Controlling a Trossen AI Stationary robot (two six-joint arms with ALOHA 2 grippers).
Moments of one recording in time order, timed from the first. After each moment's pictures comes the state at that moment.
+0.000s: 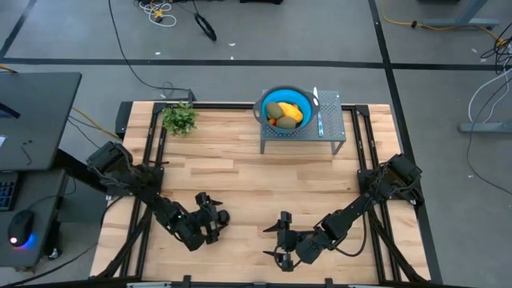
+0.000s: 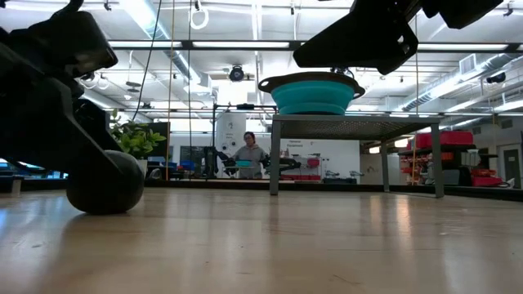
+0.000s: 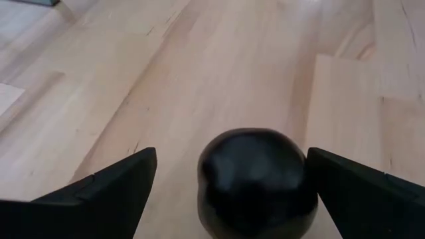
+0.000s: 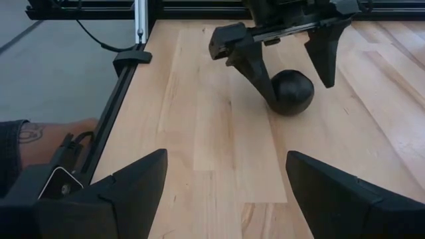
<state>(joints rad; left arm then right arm) -0.75 1.69 0.66 0.04 -0.81 -0.82 0.68 1.87 1.05 0.27 0.57 0.35</state>
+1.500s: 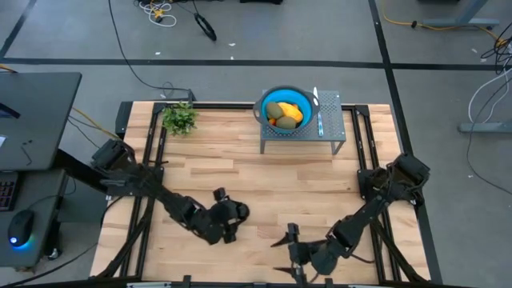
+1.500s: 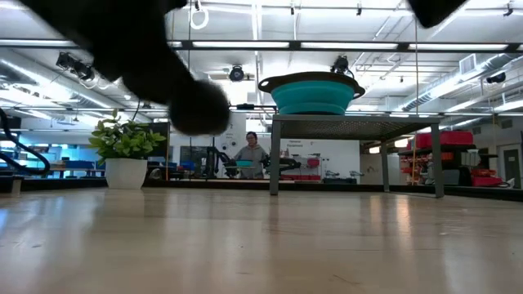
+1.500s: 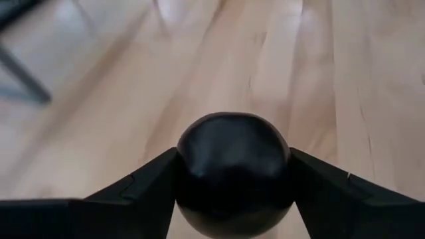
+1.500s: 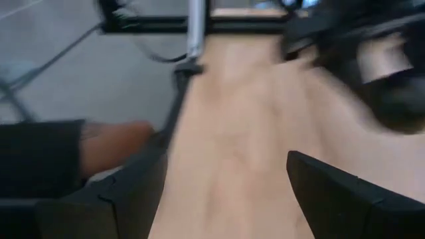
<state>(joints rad) -0.60 1.69 0.90 0.00 -0.74 -0.55 0.79 1.81 1.05 0.27 0.56 0.35</state>
